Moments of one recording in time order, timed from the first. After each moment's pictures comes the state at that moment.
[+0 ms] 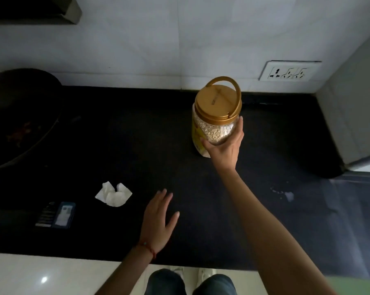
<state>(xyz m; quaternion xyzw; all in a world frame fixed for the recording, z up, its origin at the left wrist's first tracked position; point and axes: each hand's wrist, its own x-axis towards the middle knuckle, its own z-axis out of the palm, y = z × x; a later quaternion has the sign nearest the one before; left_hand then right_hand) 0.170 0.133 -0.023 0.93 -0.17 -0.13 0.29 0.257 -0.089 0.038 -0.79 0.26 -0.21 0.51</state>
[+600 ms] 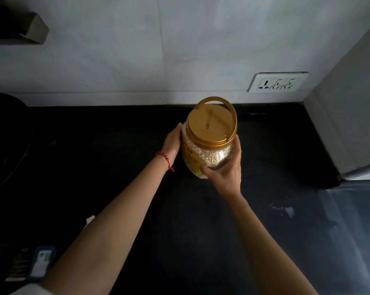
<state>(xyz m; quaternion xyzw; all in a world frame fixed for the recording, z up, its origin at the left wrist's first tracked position) 0.391 -0.005 0.039 0.69 0.02 -0.32 0.65 0.252 -0.103 0.039 -0.80 0.24 -0.18 0.51</state>
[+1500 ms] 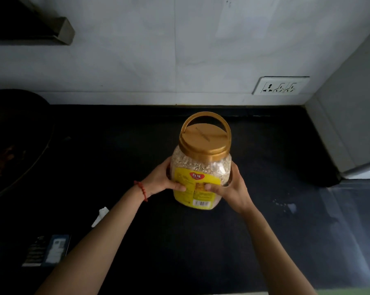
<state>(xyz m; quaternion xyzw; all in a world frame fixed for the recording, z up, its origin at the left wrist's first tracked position) 0.339 0.094 0.029 0.69 -0.16 -0.45 0.54 0.209 -0.092 0.042 -0.72 0.24 0.02 0.65</state>
